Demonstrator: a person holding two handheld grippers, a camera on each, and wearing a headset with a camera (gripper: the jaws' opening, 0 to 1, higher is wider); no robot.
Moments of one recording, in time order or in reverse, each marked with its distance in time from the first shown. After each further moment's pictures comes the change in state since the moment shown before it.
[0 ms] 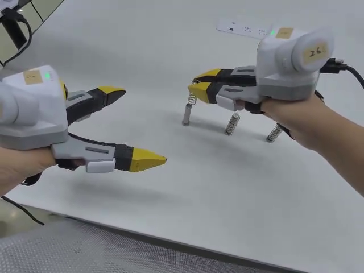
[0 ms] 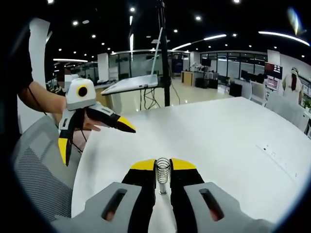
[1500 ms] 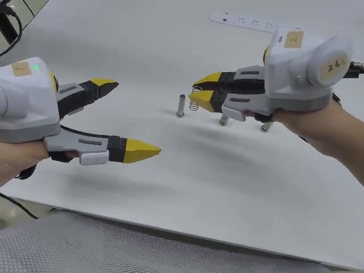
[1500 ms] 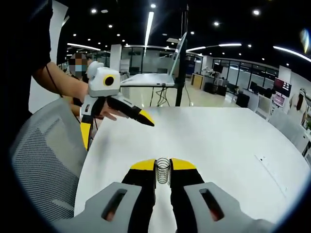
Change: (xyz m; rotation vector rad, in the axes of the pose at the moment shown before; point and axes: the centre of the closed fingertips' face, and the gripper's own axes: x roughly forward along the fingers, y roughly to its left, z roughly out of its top) left arm 0.000 -0.003 0.001 0.005 -0.001 0.000; right arm -0.030 0.030 -0.002 -0.149 0.015 0.040
